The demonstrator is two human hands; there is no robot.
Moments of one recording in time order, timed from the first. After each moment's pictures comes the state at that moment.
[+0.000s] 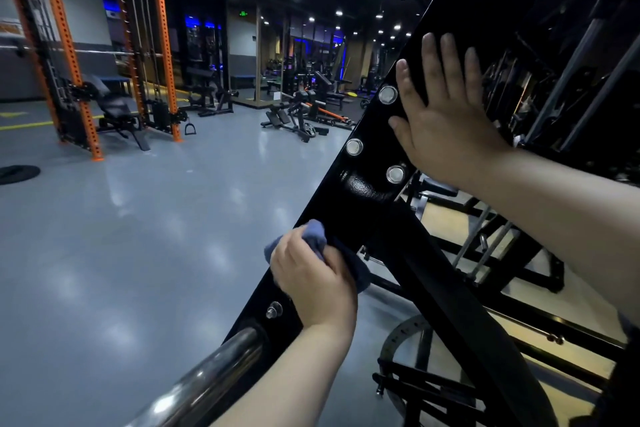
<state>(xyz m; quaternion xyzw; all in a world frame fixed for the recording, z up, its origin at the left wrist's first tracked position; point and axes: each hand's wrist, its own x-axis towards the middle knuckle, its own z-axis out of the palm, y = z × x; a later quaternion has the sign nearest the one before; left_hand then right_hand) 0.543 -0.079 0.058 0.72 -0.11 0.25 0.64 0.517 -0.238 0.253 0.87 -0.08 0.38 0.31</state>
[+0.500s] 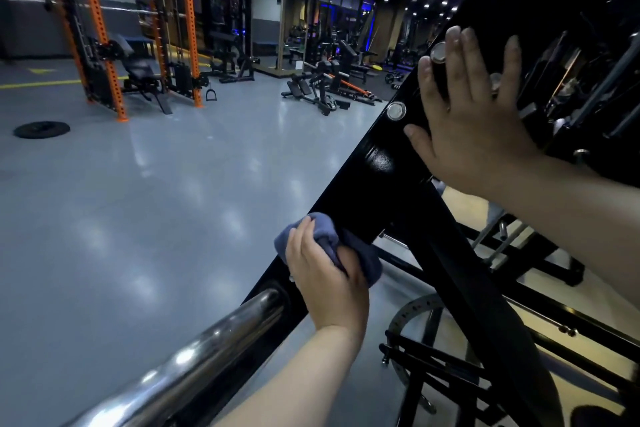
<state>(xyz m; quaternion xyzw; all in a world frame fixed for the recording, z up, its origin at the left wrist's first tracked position) 0.534 -0.067 0.014 0.70 -0.09 0.20 0.68 0.518 -0.221 0.212 0.86 -0.03 0.36 0.36</state>
